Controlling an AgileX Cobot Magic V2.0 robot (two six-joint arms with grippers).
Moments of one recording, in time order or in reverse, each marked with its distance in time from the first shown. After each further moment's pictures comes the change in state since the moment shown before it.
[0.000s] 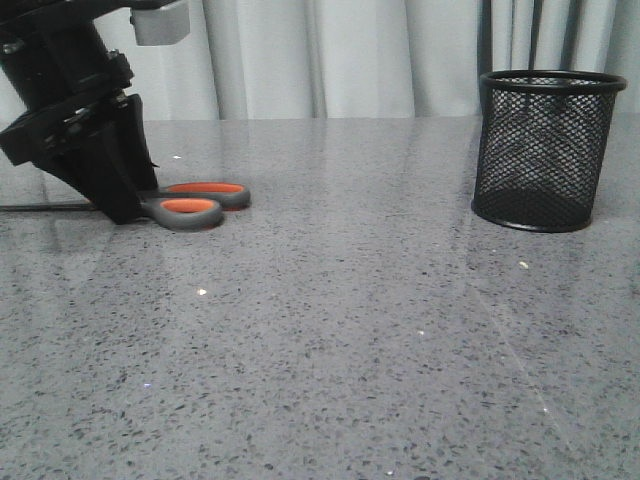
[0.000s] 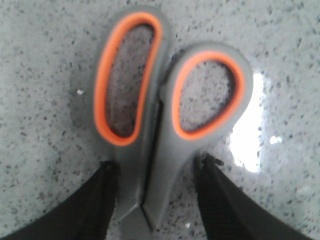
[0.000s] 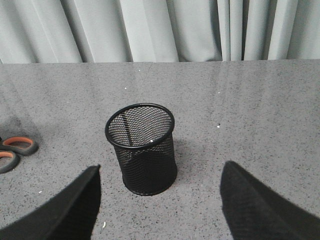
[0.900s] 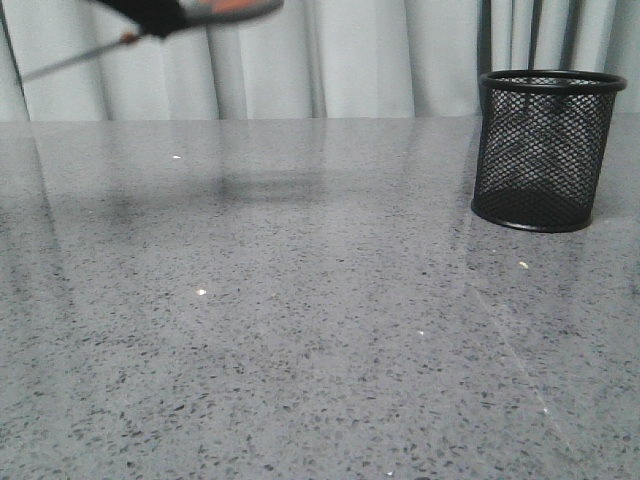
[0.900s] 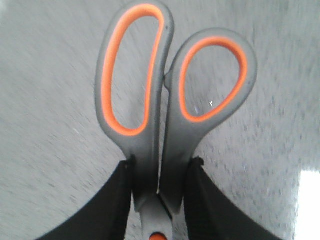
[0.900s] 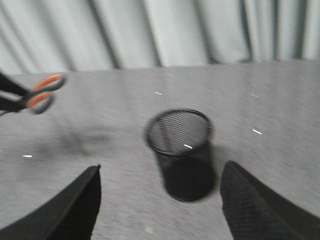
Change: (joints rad) left arm -0.026 -0.273 0.003 -0.217 -0.144 -0.052; right arm 0.027 0.000 -0.030 0.258 0.015 -0.153
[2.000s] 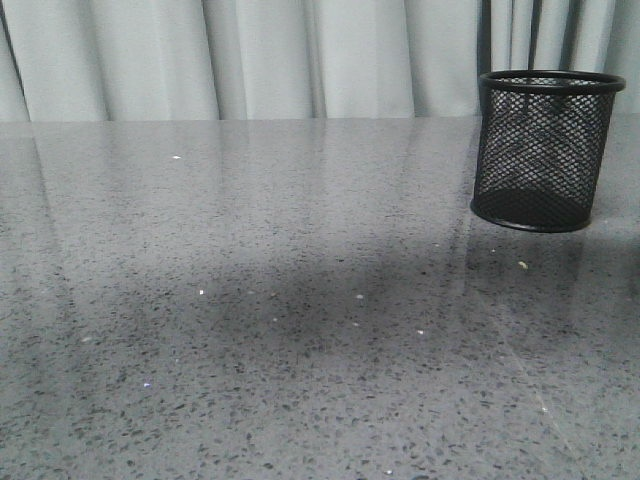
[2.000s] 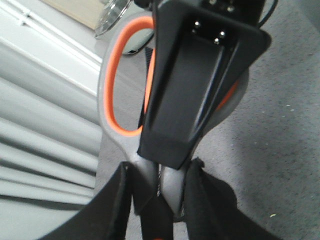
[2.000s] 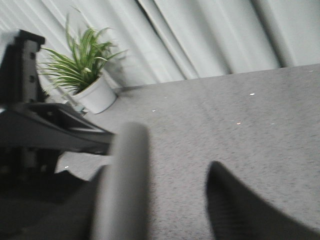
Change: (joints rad) left arm -0.591 -0.203 0.004 -0.013 -0.333 0.113; right arm 0.063 0.453 -0.231 0.773 0.139 -0.440
